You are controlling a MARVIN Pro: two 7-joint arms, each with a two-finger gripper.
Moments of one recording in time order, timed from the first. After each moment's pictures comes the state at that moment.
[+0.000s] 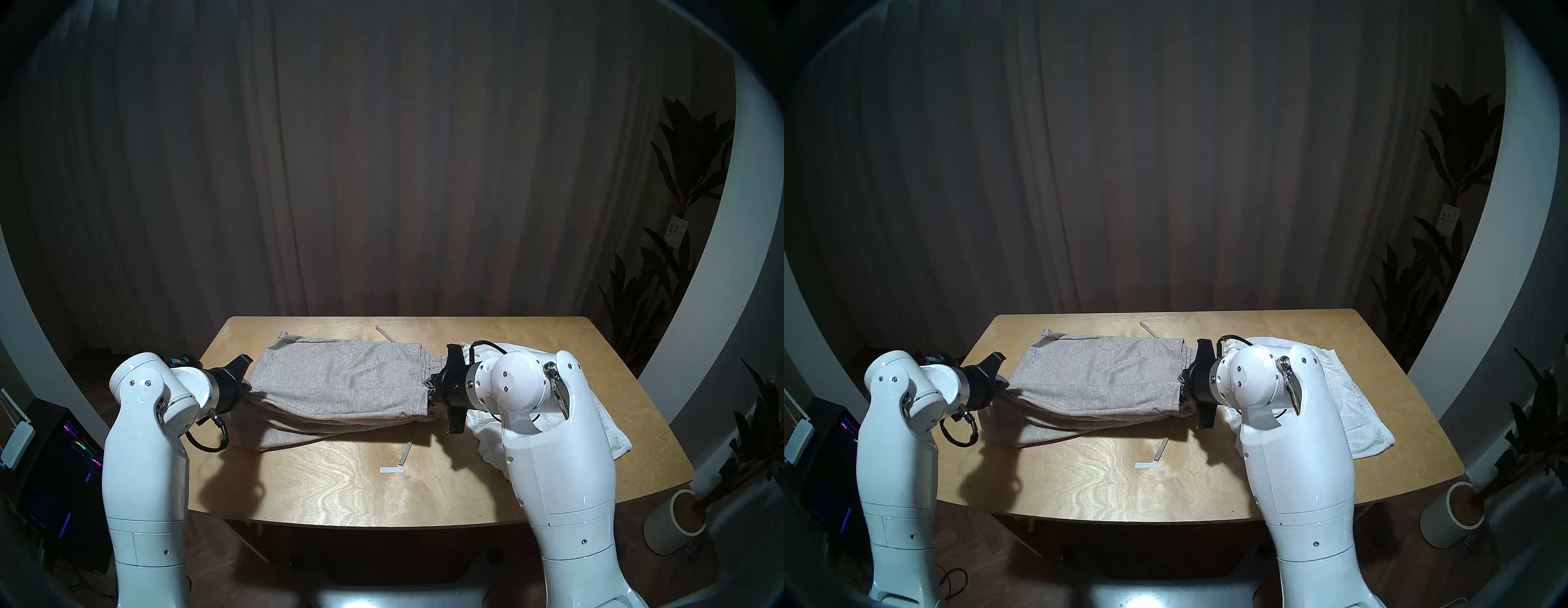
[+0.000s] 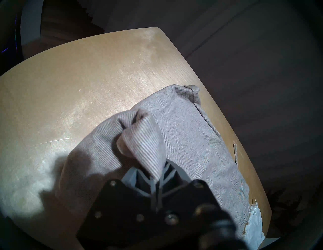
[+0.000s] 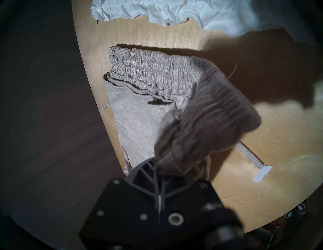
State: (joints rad) left arm 1.57 -1.36 -1.84 -1.93 -1.54 0.79 1.03; right arm -1.46 -1.60 1.46 -1.91 1.97 -0.03 -1.32
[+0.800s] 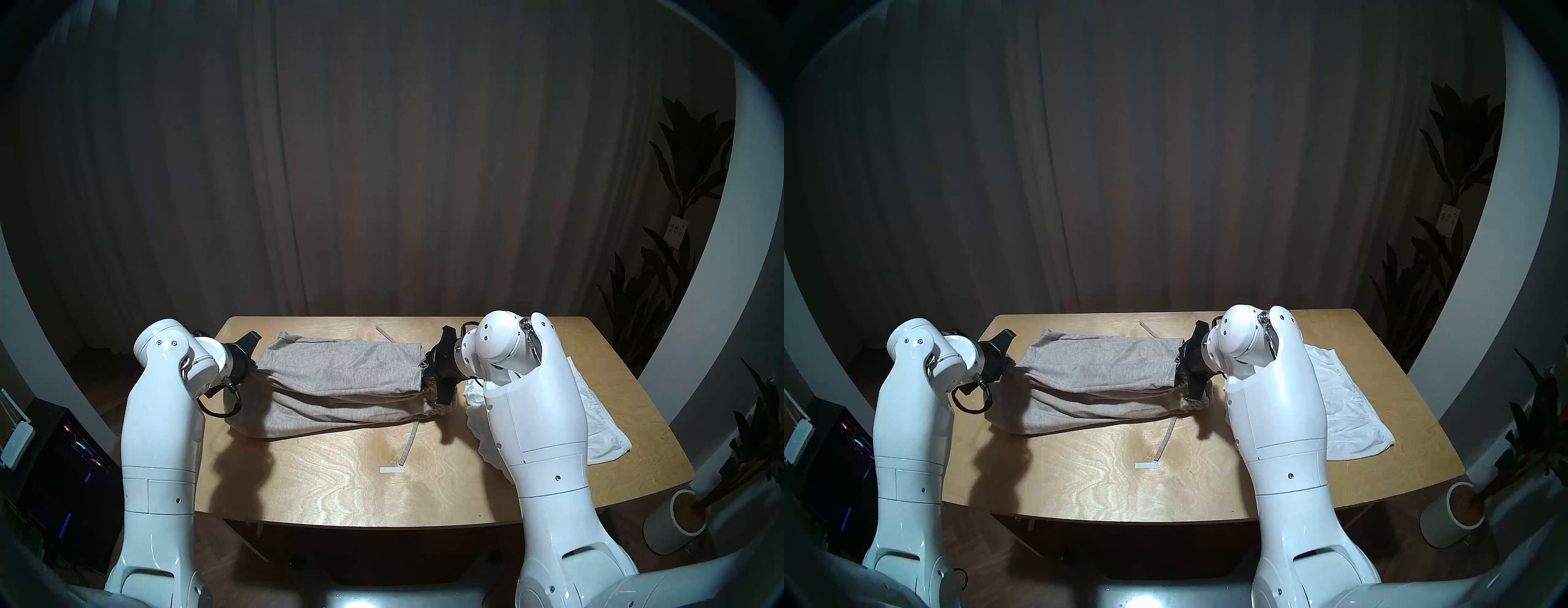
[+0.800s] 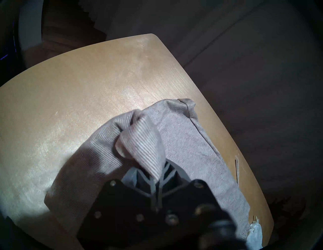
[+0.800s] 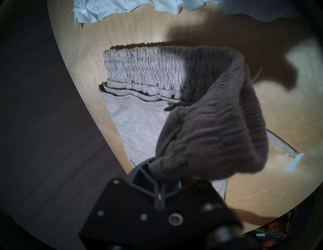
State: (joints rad) left arm 1.36 -1.32 -1.75 -1.73 -1.50 0.75 1.08; right arm -1.23 -1.67 1.52 -1.62 1.96 -0.14 -1.36
